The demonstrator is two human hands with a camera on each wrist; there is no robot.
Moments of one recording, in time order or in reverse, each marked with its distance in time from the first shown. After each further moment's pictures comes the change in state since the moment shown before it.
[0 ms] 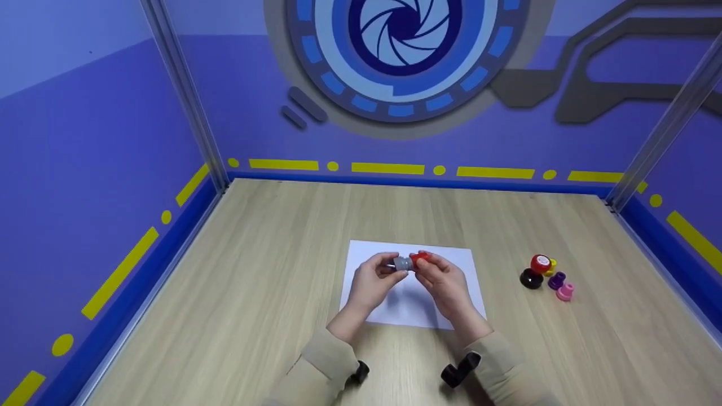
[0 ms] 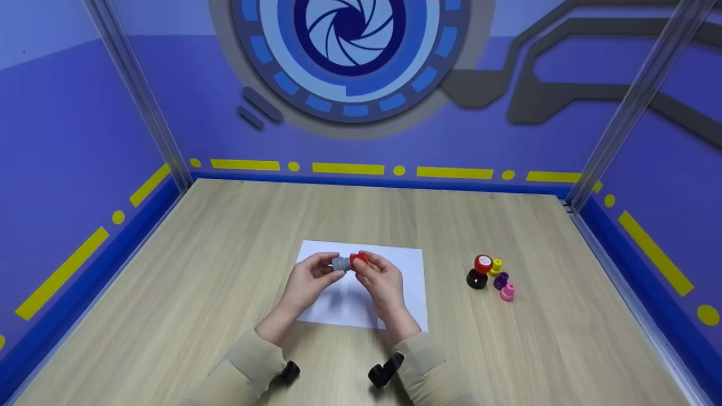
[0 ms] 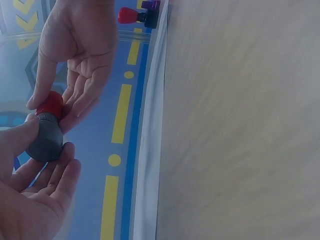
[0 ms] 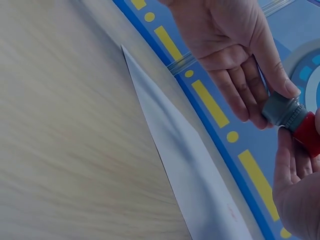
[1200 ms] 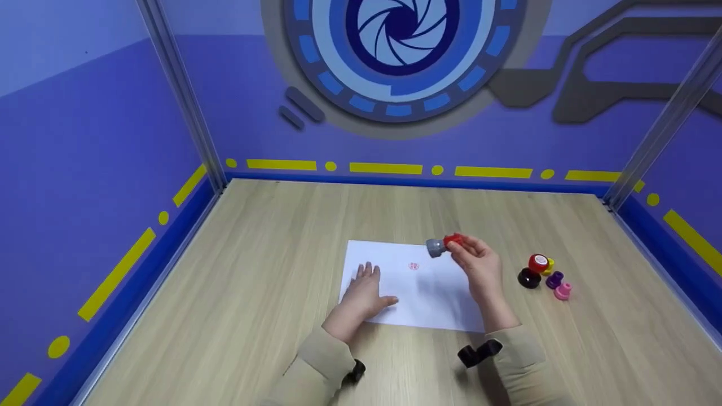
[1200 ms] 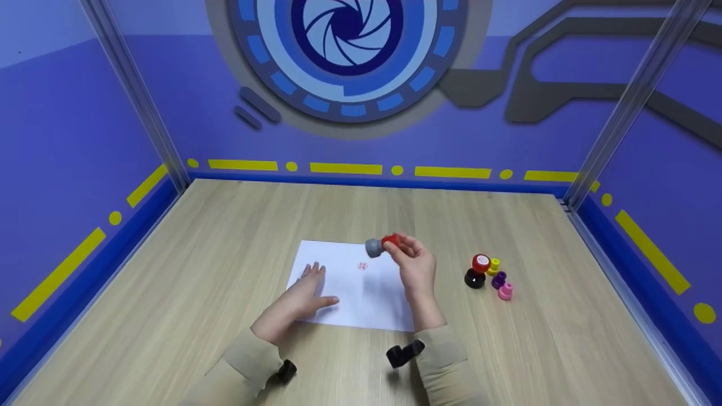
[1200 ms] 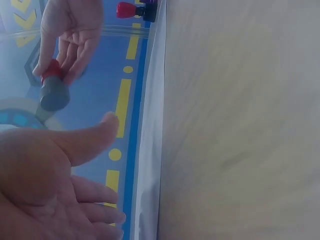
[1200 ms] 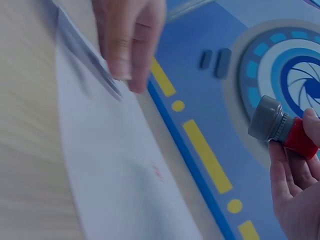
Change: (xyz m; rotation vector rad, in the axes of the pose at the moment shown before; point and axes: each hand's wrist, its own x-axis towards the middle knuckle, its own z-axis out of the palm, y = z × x) left_hand -0.004 -0.006 -0.007 0.736 -0.309 -0.310; right_hand 0.009 -0.049 -0.041 -0.142 0.146 -0.190
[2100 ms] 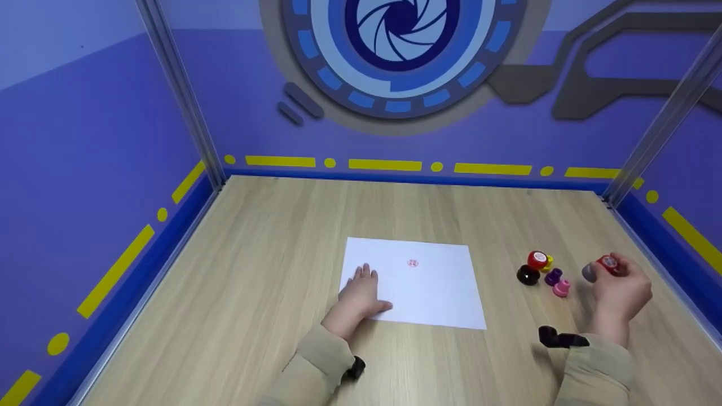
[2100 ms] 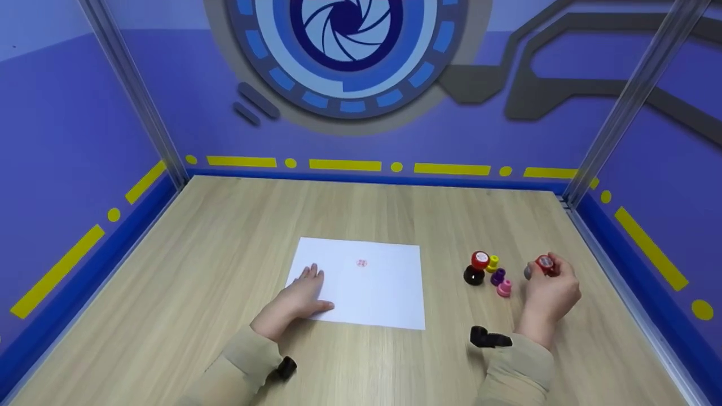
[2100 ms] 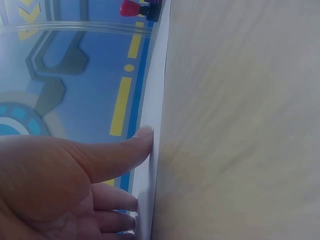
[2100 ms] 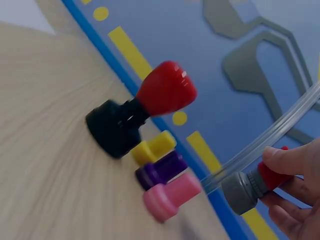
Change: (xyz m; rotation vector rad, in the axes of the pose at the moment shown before) left_hand -0.004 -0.005 0.003 0.155 -0.061 -0.041; right_hand 0.018 -0.033 -0.204 -0.557 0.665 0.091
